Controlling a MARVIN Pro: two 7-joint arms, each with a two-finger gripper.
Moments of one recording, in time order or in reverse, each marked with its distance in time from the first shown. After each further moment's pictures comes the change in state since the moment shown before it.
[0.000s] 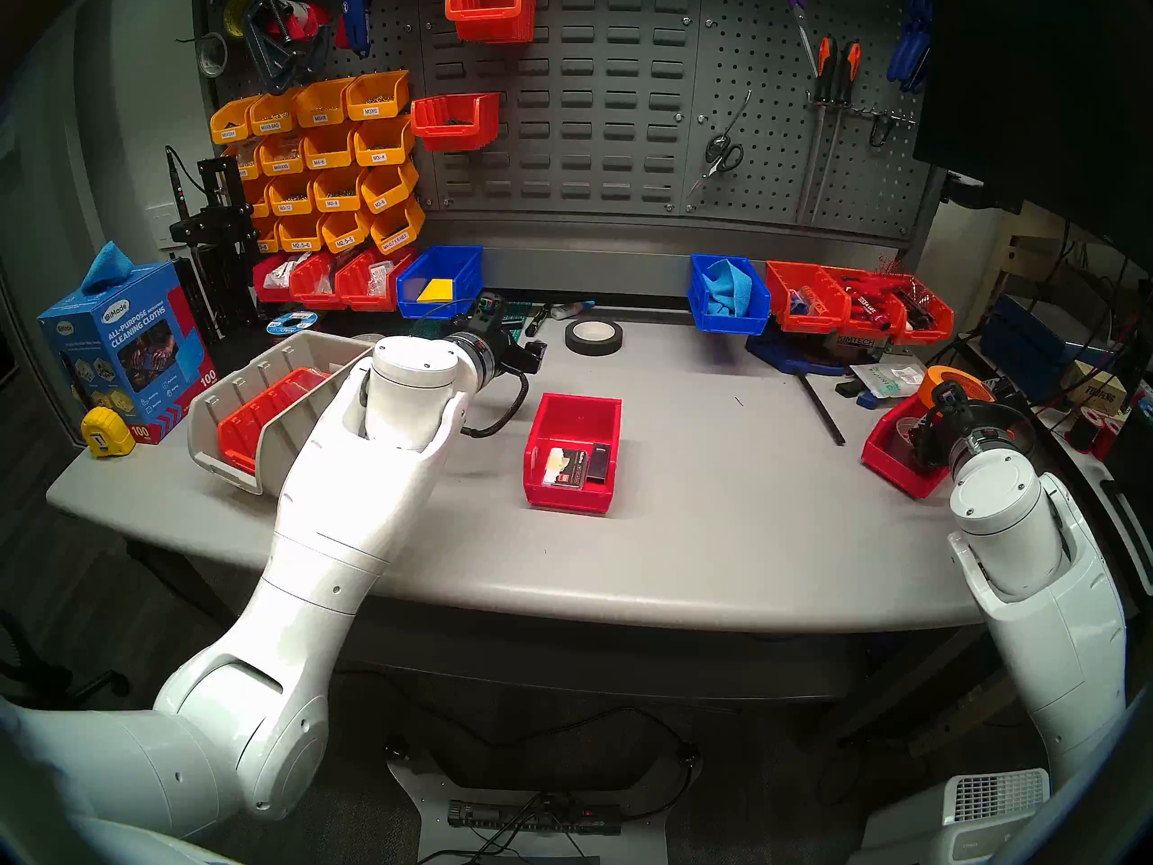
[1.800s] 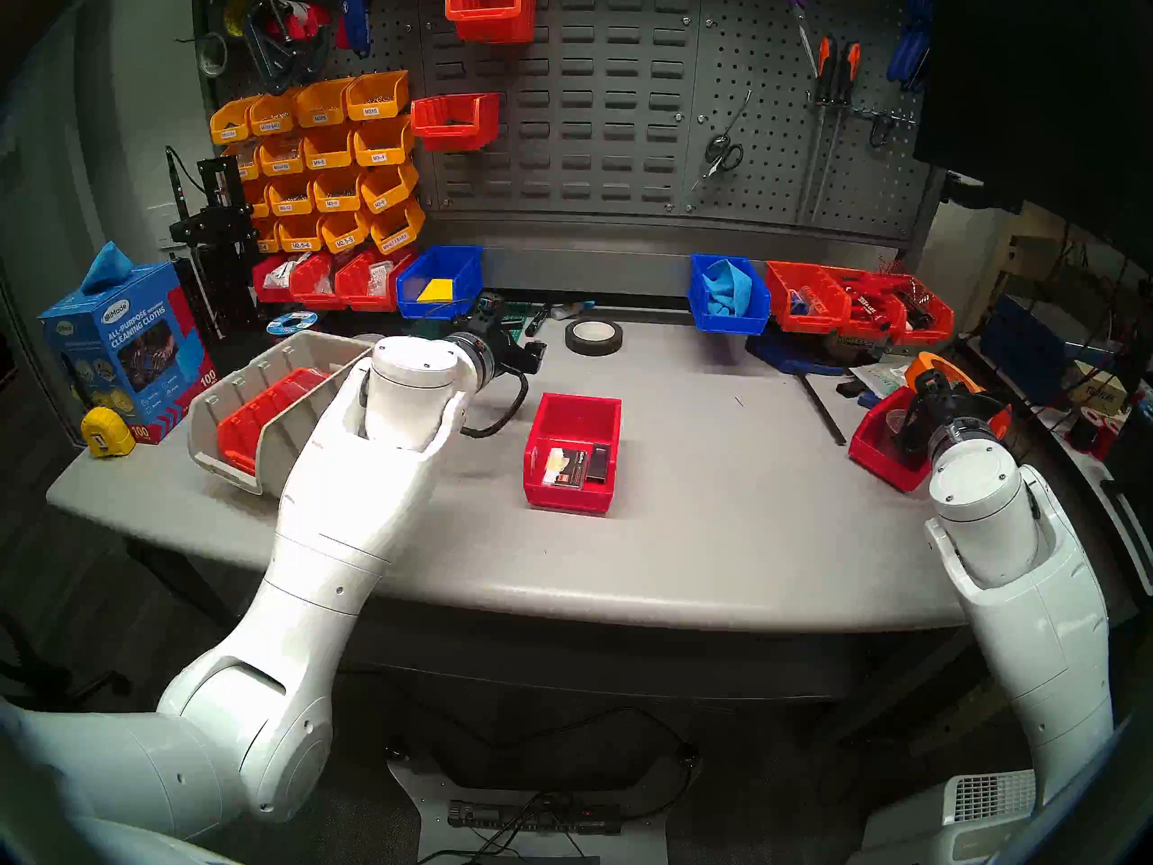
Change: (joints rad) left arm 0.004 -0.013 -0.013 0.000 0.025 0.000 -0.016; right arm 0.118 -0.032 -0.104 0.011 0.039 -0.008 -0.049
